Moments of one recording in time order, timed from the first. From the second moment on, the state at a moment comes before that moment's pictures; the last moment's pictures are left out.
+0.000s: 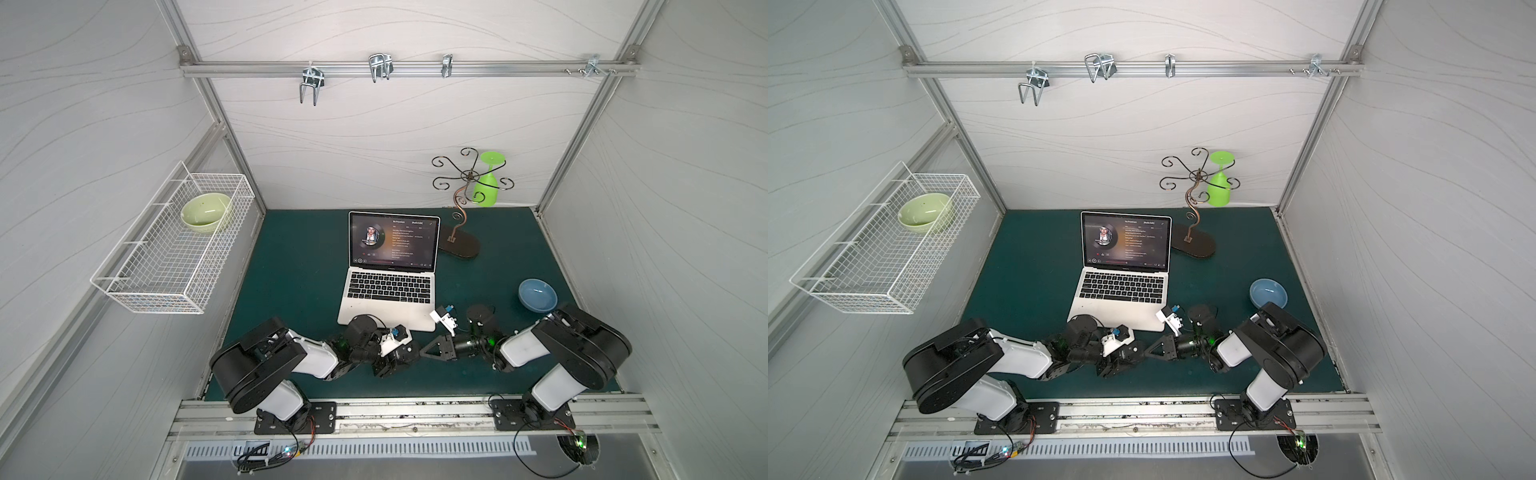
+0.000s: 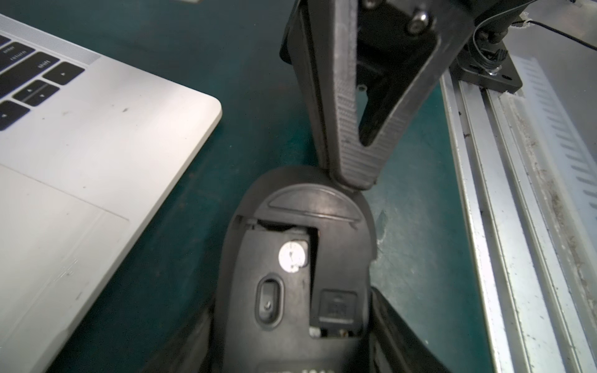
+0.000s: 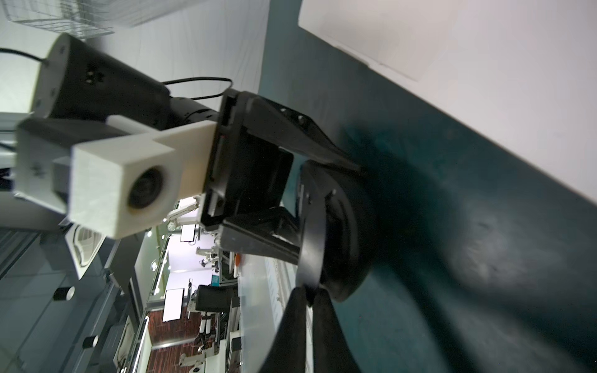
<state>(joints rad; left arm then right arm) -0.79 1.51 0.25 0.57 0.51 0.19 0.69 1.61 0.22 0.79 -0.95 0.78</state>
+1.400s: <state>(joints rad) -0.79 1.48 0.24 0.62 0.58 0.18 0.73 1.59 0.35 0.50 -0.96 0.69</state>
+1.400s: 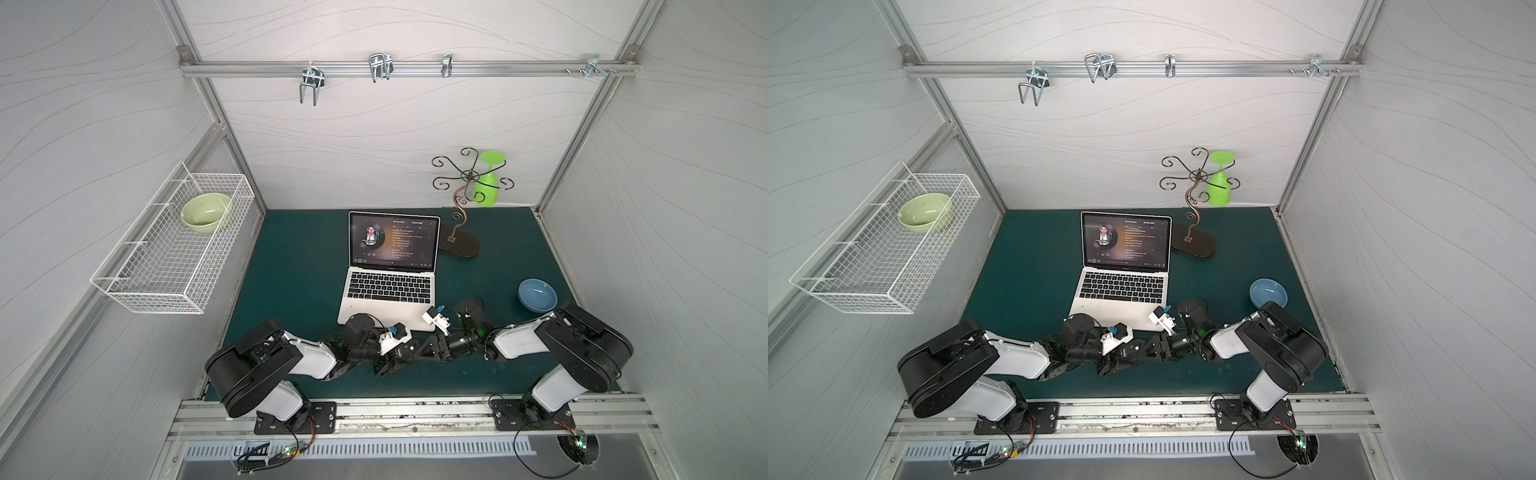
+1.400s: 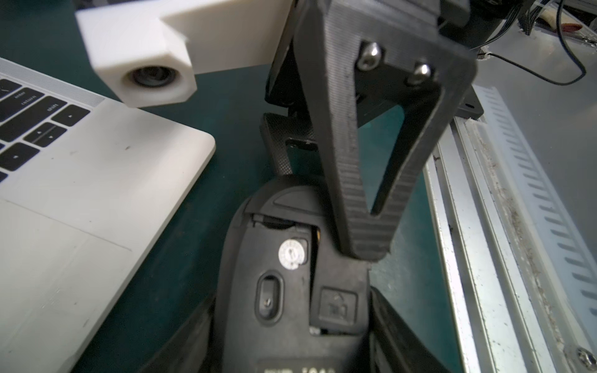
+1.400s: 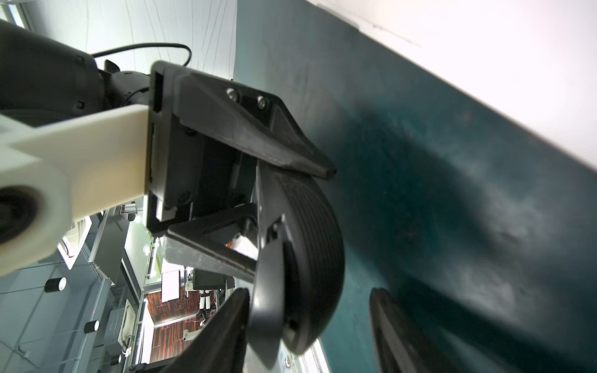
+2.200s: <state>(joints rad) -0.79 1.44 0.23 0.58 0.59 0.19 0.78 1.63 0.43 0.39 -0.98 0.65</state>
